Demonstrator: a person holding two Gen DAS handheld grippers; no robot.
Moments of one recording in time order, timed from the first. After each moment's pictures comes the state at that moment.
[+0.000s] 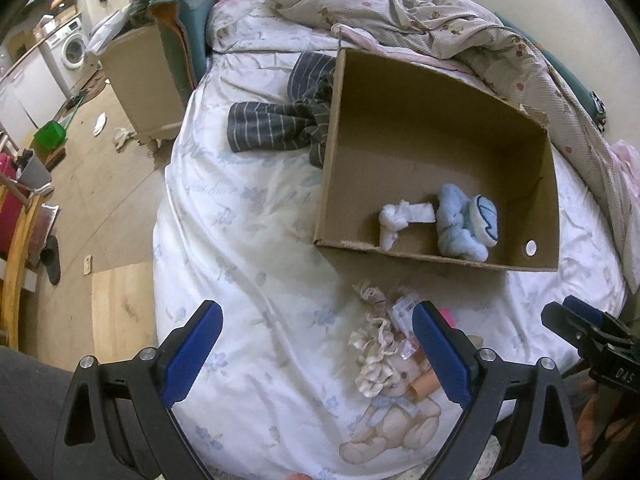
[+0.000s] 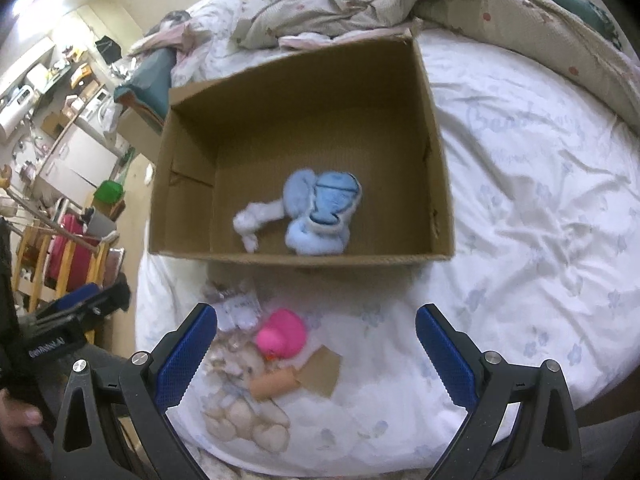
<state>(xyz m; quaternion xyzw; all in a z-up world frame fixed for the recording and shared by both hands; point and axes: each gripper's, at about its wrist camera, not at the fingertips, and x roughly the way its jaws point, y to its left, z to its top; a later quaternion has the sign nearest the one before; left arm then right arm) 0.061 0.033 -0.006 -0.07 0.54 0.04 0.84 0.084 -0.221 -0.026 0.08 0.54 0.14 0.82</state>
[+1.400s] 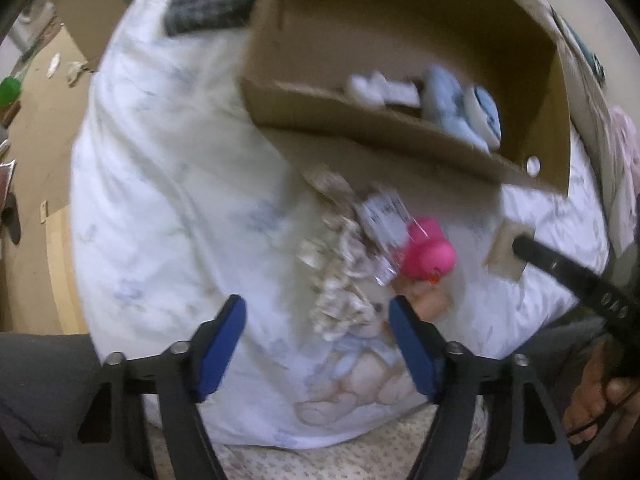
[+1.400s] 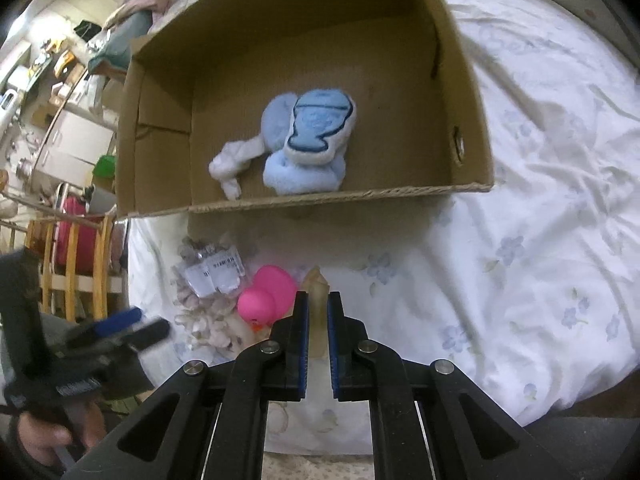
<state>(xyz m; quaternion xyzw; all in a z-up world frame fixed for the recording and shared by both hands) 0.063 -0.001 -0.087 -0.10 0.66 -0.03 0.74 0.099 -0.215 -0.077 0.11 0.62 0.15 0.76</state>
